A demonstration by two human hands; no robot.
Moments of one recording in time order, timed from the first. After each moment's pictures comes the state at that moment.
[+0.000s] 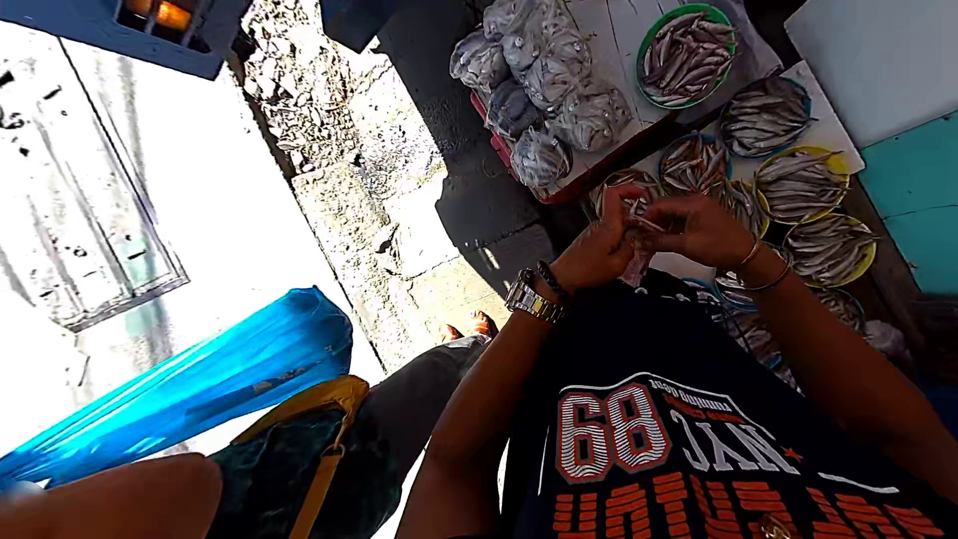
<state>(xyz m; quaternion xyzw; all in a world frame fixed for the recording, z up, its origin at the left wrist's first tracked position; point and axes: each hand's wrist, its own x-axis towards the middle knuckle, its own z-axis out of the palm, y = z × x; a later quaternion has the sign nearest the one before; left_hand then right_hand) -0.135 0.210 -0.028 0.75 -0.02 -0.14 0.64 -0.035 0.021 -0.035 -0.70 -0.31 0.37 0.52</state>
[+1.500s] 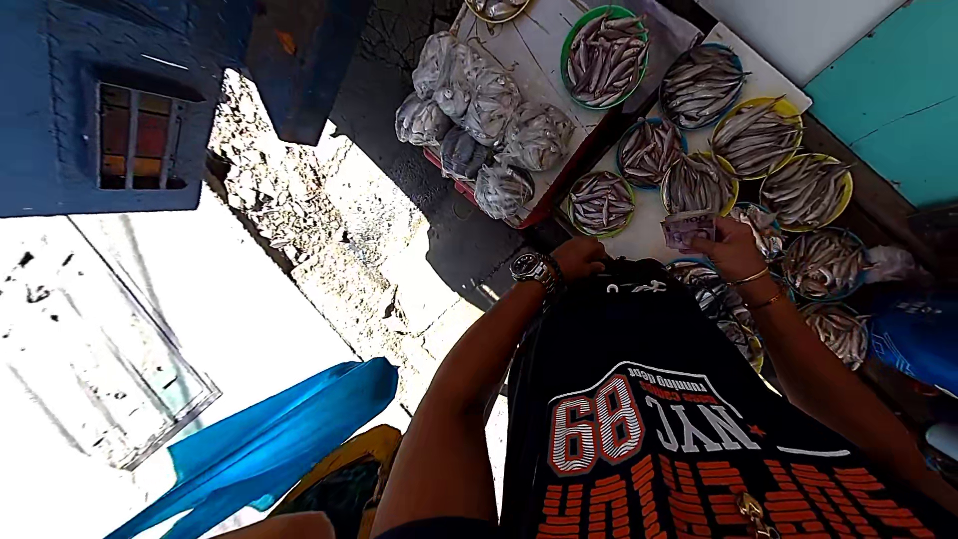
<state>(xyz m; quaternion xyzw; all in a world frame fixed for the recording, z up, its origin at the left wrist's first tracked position) -0.093 0.211 -0.145 0.82 -0.24 -0.38 0.35 -0.085 -0.089 -0.113 -0.75 0.12 0.22 0.61</state>
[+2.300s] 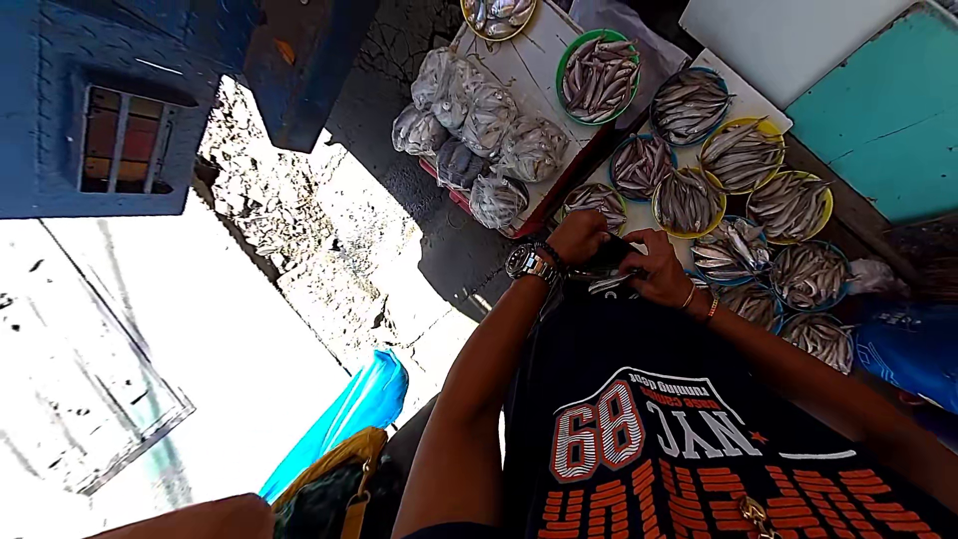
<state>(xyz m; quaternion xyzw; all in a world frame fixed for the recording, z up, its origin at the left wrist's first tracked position) -0.052 0.197 -0.105 0.86 -0.23 -0.22 0.40 -0.105 -0.032 -0.123 -0.85 -0.25 0.12 0.45</state>
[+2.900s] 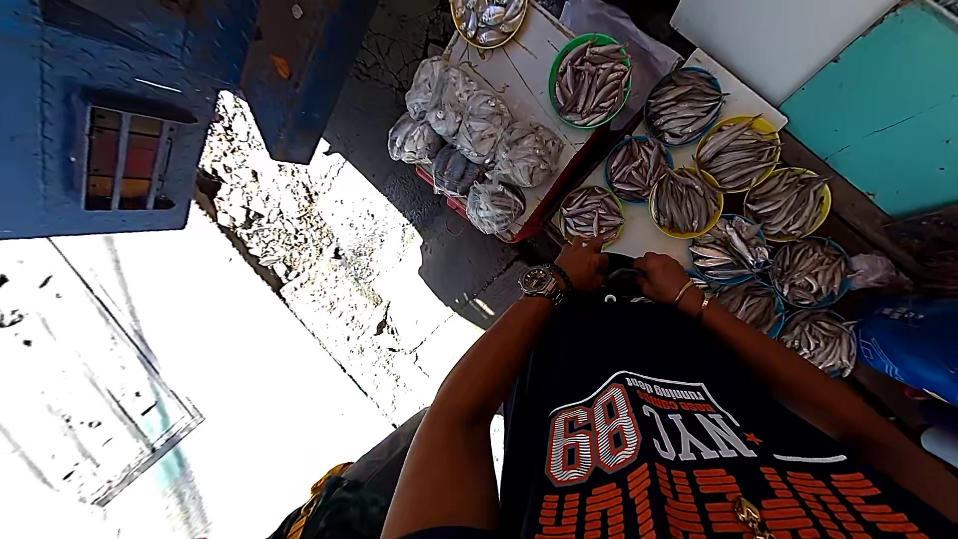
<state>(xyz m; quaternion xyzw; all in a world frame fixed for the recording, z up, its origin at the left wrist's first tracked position) -0.081 0.171 -0.123 0.87 -0.24 -0.41 0.14 -0.091 -0.036 -0.123 -0.87 -0.15 0.43 0.21</state>
